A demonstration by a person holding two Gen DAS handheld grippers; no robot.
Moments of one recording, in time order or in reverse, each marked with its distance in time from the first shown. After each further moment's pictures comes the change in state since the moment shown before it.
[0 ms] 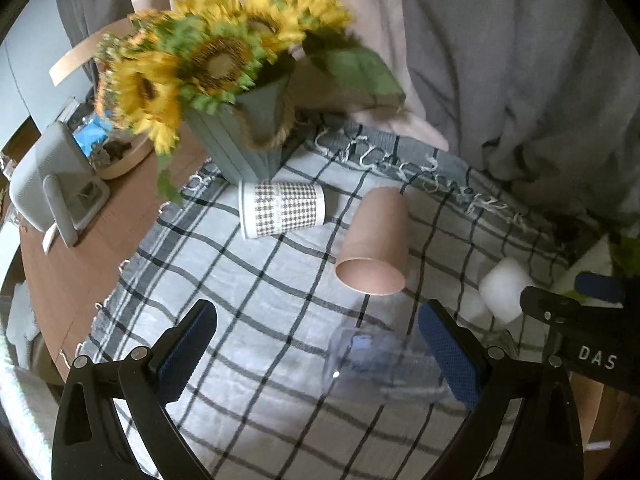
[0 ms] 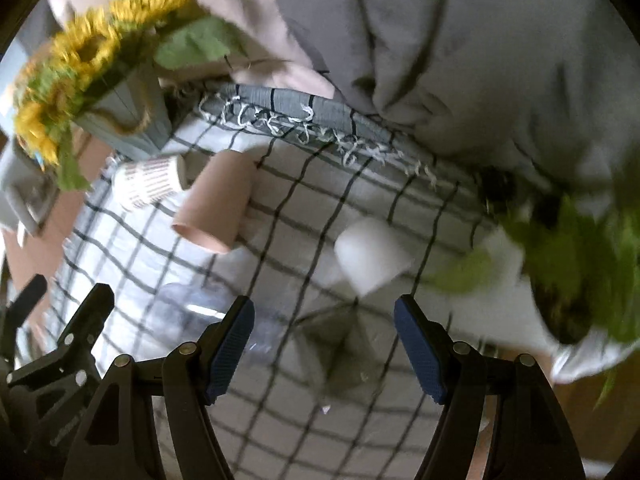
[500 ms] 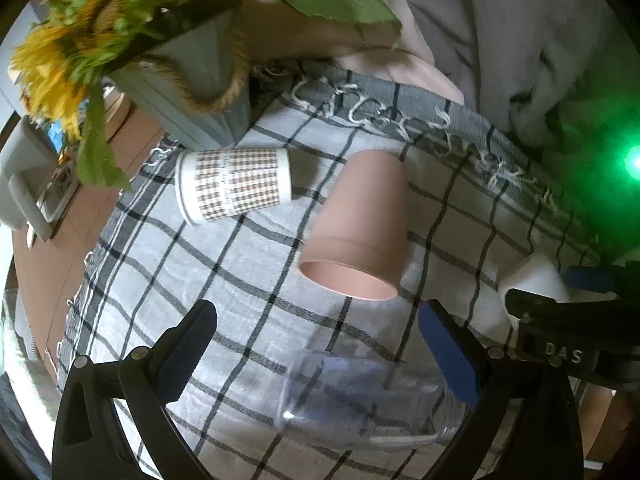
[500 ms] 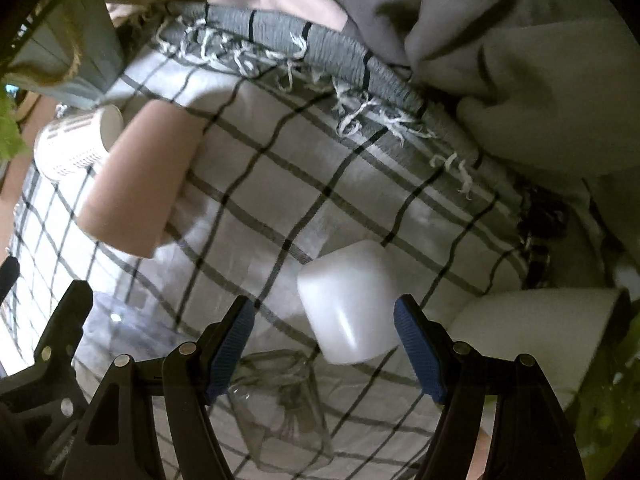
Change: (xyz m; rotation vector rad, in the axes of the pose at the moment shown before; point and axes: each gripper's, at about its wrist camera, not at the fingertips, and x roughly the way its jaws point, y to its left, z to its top) left arm 0.072 -0.041 0.017 0.027 0.156 0.047; right arm 0.105 -0.015 0.047 -0.116 0.247 -0.017
